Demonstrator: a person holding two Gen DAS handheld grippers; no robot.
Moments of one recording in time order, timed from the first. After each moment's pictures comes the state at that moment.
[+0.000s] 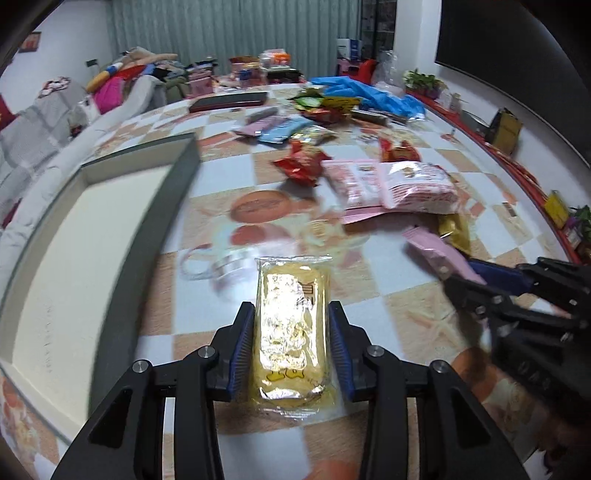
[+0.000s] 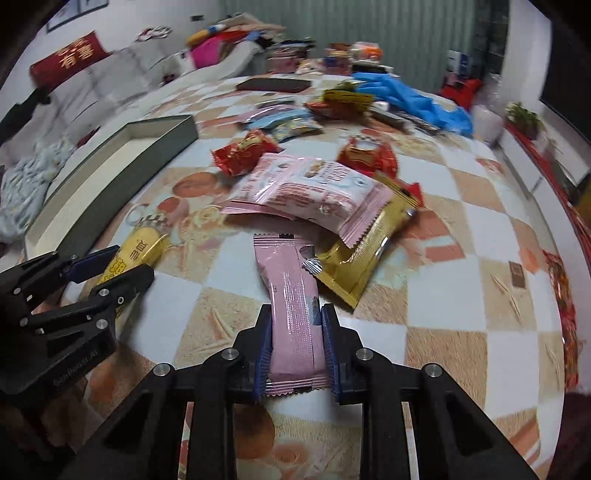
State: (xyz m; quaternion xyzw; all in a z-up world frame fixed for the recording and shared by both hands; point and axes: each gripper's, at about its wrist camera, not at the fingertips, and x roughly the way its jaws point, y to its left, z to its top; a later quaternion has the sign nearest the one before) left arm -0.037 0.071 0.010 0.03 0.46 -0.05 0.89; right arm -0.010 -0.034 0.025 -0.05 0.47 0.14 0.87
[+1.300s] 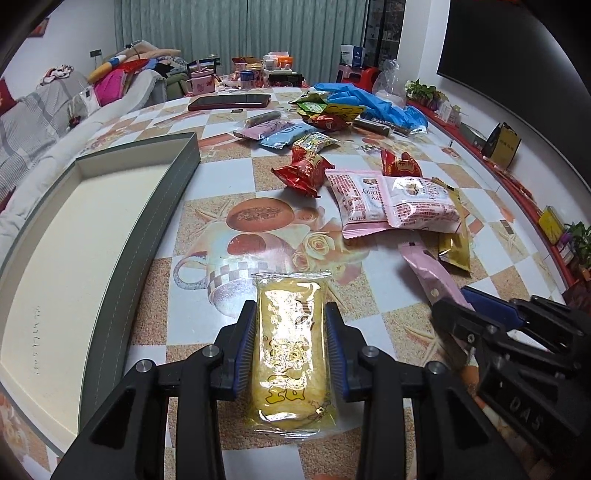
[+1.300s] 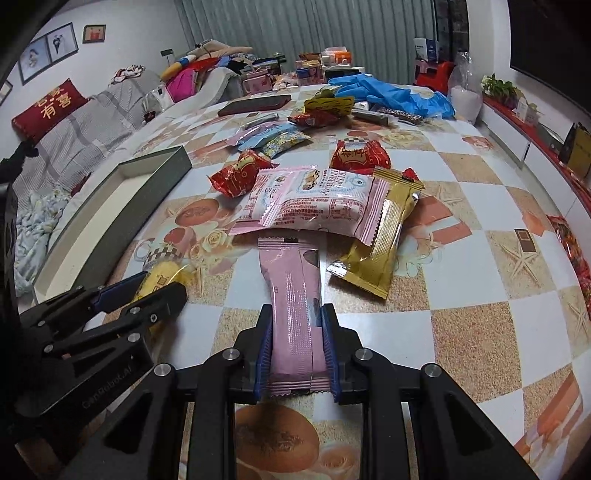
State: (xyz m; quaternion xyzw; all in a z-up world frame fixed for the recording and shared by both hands) left arm -0.036 0.078 0.010 0.00 0.45 -0.05 0.89; right arm -0.016 -0.027 0.027 0.01 0.47 0.12 0.88
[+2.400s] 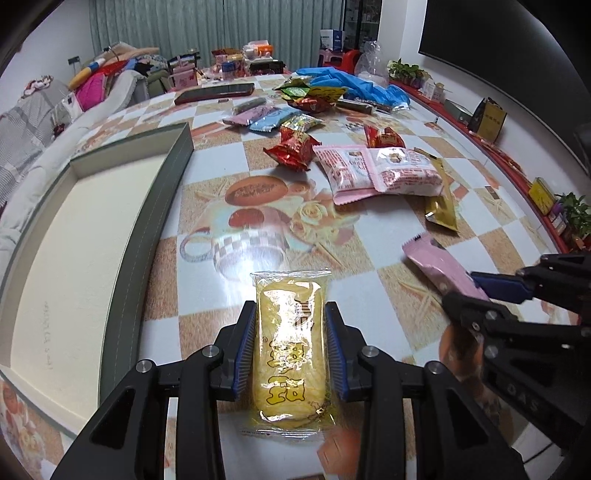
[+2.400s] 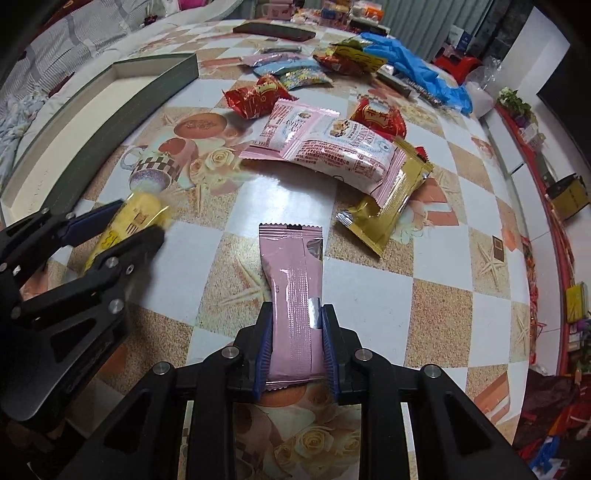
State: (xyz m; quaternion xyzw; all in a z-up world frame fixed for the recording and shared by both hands) left arm -0.055 0.091 0.013 0.03 0.47 -0.09 0.88; right arm -0.022 0.001 0.031 -0.12 0.56 0.08 0.82
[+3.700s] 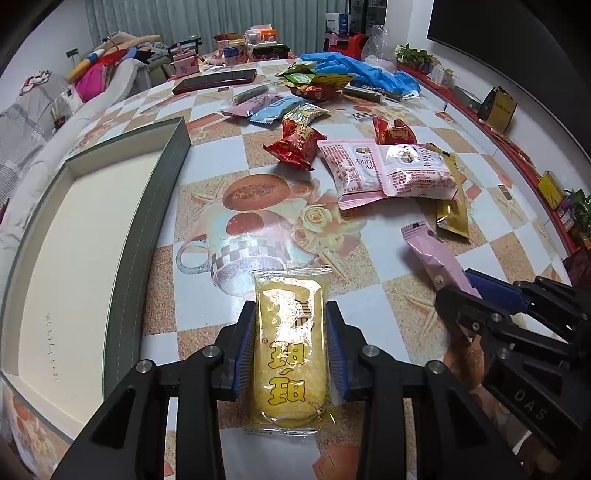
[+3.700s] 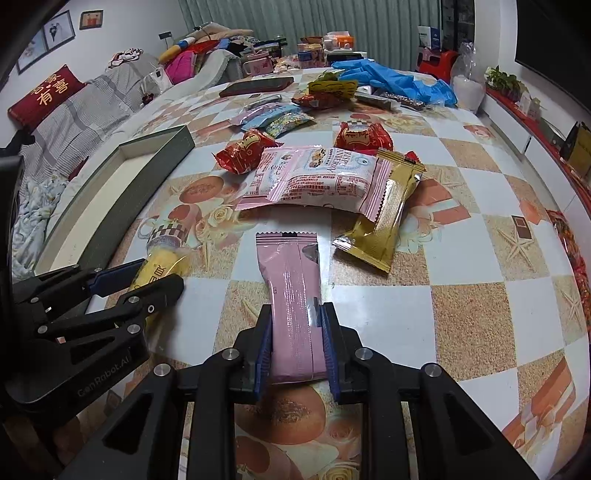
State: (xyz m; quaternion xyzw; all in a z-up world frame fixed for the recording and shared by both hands) left arm -0.032 0.083 0.015 0.04 0.51 -0.07 0.86; right arm -0.019 -0.027 0.029 0.02 0.50 0.13 0.86
